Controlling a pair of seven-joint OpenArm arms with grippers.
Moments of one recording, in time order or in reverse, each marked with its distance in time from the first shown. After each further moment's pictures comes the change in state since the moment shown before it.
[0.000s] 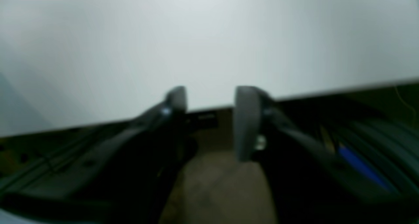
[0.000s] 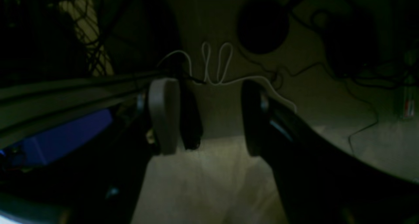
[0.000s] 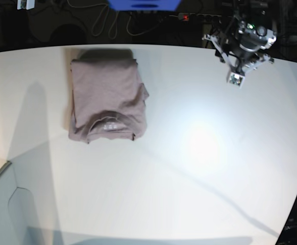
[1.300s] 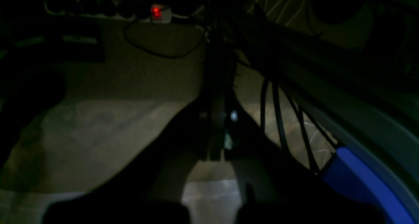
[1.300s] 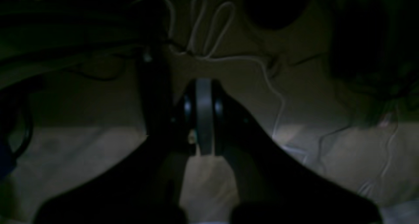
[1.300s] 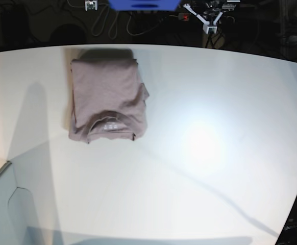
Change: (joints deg) left arm -26.8 -1.3 -6.0 -104.2 -0.2 0.5 -55.8; right arm 35.6 8.8 -48.6 -86.4 0.6 -46.7 45.0
